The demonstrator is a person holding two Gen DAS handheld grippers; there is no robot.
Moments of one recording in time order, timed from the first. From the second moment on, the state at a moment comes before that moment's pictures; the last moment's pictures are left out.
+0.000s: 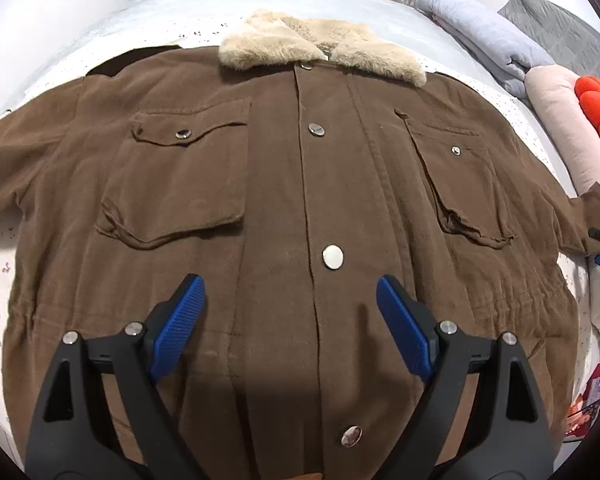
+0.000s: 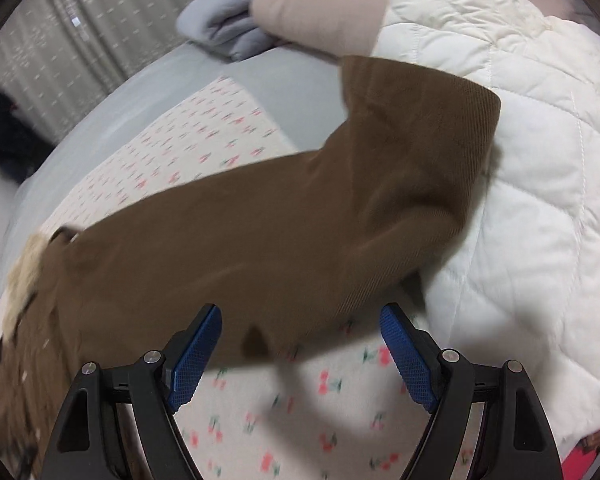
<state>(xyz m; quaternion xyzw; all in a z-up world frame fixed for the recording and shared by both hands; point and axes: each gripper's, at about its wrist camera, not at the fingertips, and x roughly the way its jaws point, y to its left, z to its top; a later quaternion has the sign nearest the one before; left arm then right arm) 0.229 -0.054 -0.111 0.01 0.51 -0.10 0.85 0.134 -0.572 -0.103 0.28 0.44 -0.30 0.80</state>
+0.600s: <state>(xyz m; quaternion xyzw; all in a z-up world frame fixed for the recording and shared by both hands) 0.244 -0.044 -0.100 -0.01 0.51 -0.13 0.85 0.148 -0.550 -0.013 0.18 0.32 -0.38 0.85</state>
